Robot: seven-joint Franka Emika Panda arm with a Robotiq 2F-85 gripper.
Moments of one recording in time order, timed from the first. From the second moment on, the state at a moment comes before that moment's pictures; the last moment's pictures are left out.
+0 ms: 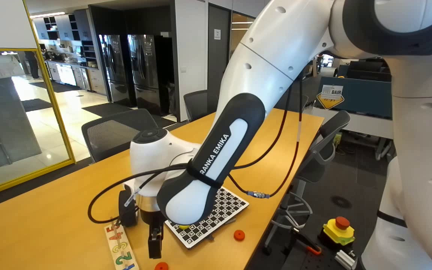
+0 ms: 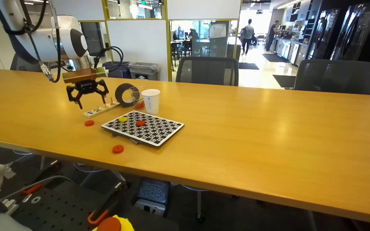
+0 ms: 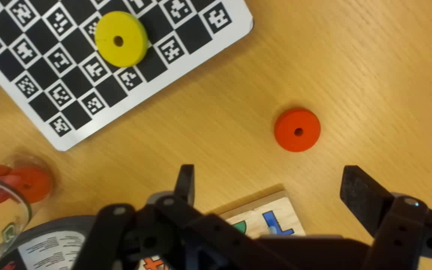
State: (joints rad) arm 0.26 0.33 0.23 -2.28 -0.30 2.67 -0.18
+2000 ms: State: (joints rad) arm 0.32 0.50 0.19 -2.28 -0.34 2.82 -0.12
